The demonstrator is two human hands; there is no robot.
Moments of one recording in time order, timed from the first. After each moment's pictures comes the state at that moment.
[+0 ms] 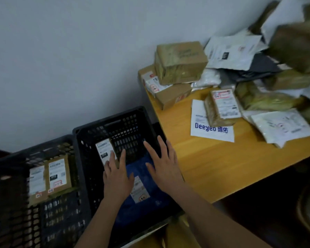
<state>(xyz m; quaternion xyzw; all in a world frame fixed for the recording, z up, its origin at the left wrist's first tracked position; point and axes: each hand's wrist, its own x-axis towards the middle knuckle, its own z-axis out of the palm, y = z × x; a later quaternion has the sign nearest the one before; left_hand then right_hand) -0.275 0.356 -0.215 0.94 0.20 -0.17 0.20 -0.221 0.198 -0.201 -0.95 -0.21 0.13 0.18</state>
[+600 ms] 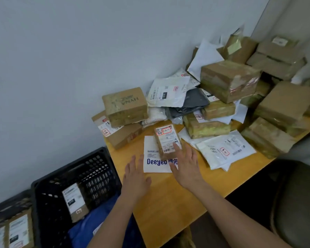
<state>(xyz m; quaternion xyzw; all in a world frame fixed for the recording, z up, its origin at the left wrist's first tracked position) -0.128 0.170 -0.149 0.95 0.05 -0.19 0.25 -0.097 -0.017 -0.133 -0.97 -0.02 0.13 0.21</state>
